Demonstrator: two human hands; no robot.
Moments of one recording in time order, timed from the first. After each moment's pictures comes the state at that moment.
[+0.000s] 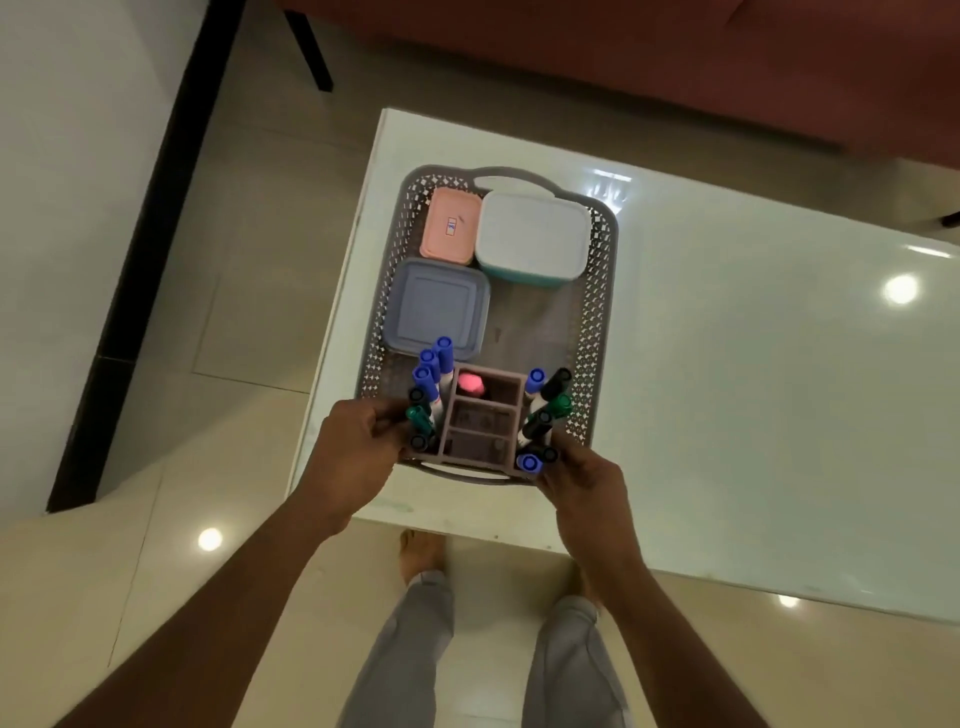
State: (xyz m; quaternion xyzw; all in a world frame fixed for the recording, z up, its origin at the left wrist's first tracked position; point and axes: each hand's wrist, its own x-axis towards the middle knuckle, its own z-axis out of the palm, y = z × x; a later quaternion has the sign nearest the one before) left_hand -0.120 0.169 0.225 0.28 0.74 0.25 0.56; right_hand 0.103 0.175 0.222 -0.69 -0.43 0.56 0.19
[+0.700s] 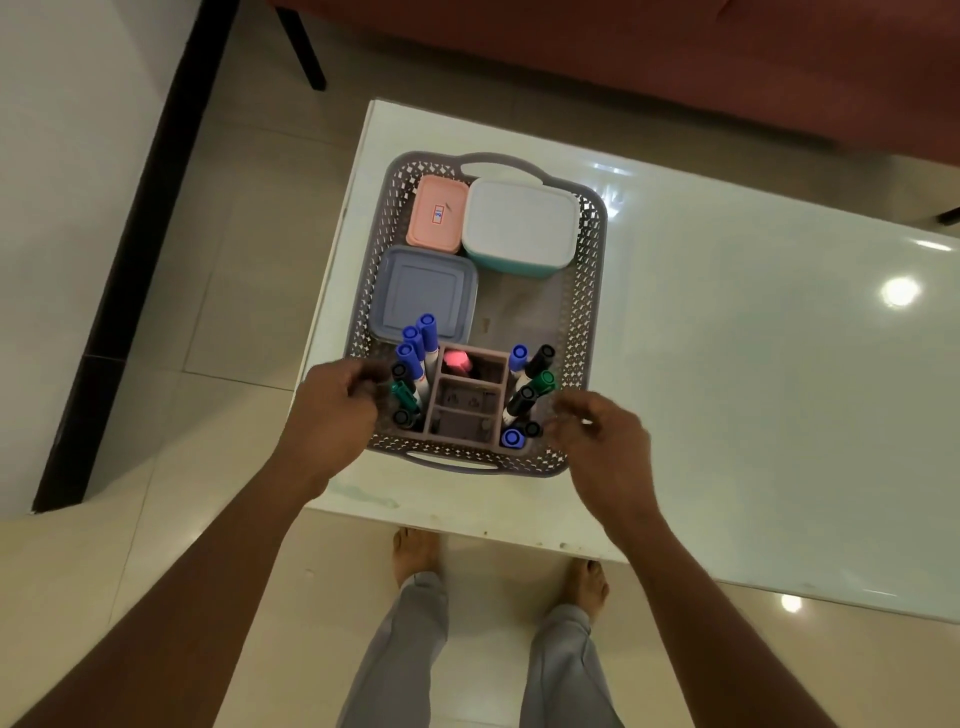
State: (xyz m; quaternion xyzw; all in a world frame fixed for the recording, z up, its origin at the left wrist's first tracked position) left_hand -0.121 0.188 0.213 0.31 0.79 0.24 0.47; right_hand 0.126 0.206 0.207 -0.71 -0.50 0.46 0.19
